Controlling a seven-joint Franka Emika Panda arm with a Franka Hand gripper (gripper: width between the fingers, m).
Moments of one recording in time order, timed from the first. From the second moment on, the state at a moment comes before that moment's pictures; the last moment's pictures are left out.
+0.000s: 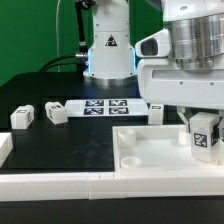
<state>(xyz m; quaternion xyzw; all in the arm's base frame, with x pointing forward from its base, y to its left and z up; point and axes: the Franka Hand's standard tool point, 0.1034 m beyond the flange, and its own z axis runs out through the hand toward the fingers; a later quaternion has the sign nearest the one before) 0.621 0.119 0.067 -0.89 0.44 0.00 0.08</state>
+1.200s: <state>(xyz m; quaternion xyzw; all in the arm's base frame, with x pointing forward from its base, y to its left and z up) 0.622 0.115 0.065 -1.00 -0.08 -0.04 0.04</state>
